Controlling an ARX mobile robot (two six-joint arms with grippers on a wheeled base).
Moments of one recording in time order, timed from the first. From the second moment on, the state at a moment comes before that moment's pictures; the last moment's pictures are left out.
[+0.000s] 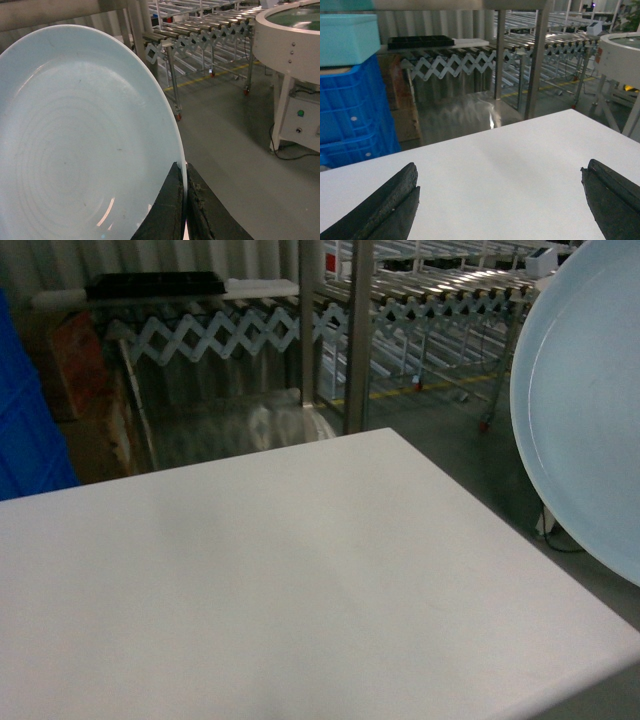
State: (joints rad) left arm 0.00 0.01 0.01 0.00 0.00 0.00; right arm -0.04 0.86 0.23 0.58 -0.12 0.16
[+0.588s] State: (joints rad) left arm 0.00 0.01 0.01 -0.01 0.00 0.00; right arm -0.04 0.86 0.23 0.58 -0.12 0.16
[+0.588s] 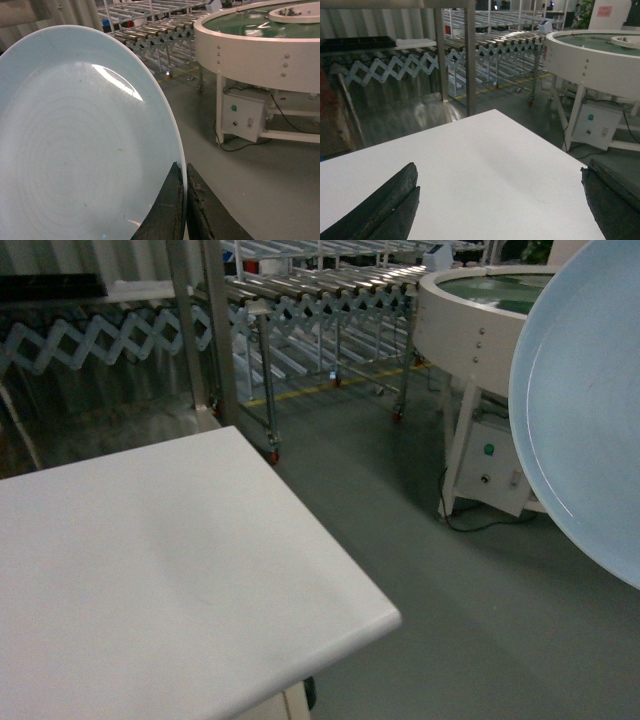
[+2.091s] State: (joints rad) left arm 0.00 0.01 0.01 0.00 0.00 0.00; right arm -0.04 0.86 0.23 0.59 -0.12 0.16
